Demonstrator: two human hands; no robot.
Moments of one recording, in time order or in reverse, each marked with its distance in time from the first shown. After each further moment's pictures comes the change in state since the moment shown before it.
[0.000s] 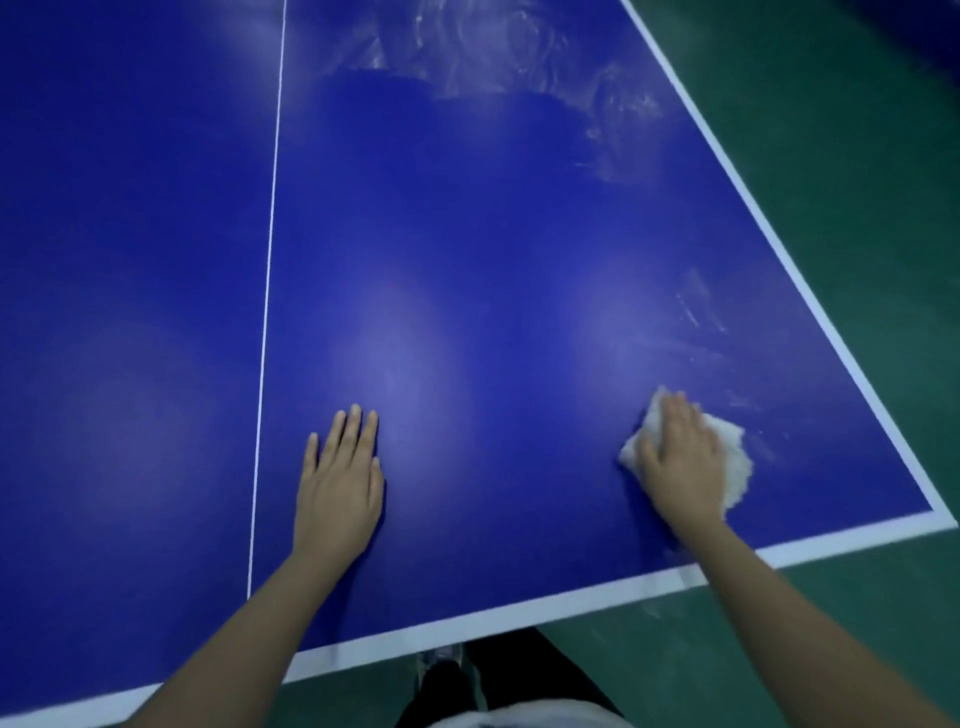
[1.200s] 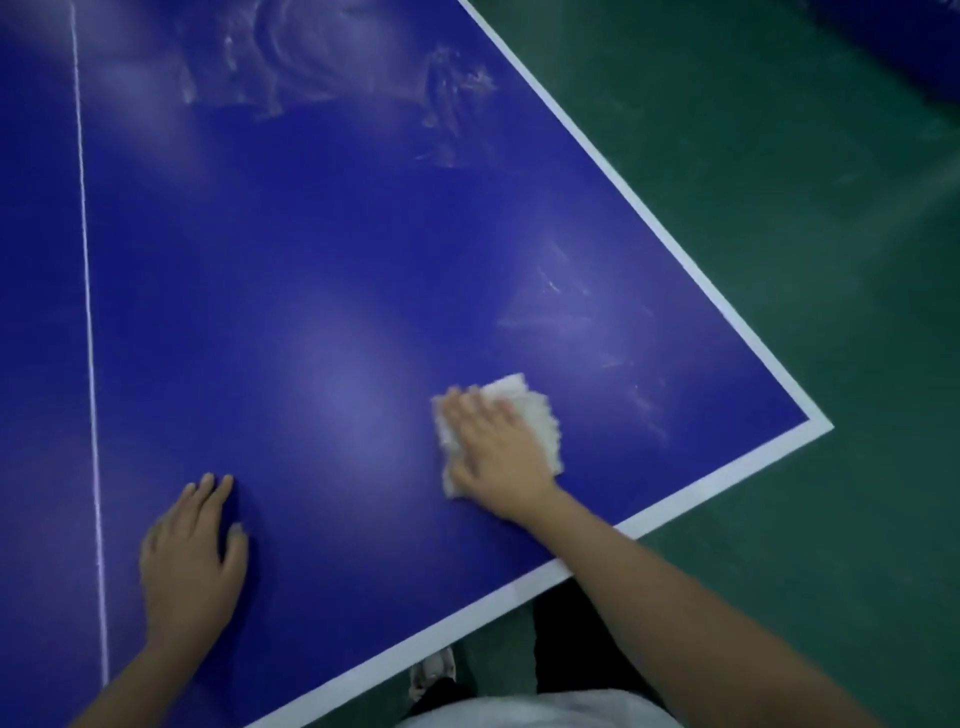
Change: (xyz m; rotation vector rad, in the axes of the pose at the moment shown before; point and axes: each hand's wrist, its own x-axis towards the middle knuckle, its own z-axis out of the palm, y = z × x) left_hand 0.005 0.004 -0.006 -0.043 0.081 -0.073; right_hand 0.000 -0.030 0.020 -0.015 -0.202 -0.498
